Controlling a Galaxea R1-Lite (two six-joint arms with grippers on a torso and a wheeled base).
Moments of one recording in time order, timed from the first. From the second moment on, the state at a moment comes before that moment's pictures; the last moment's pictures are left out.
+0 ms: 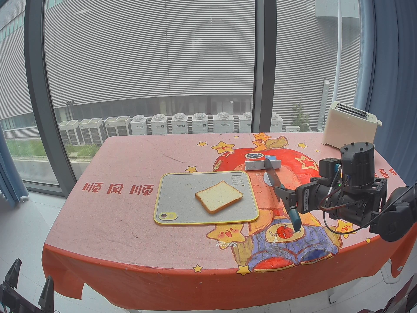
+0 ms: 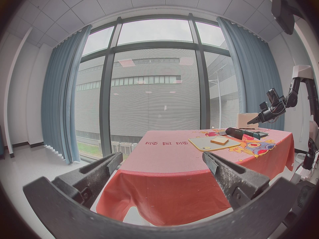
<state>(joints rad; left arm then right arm) -0.01 0.02 -0.02 0.00 0.01 0.00 0.53 1.72 -0.67 -0.58 -0.21 0.16</state>
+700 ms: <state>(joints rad) -0.01 0.02 -0.02 0.00 0.01 0.00 0.54 1.73 -0.67 -0.58 -0.23 0.15</state>
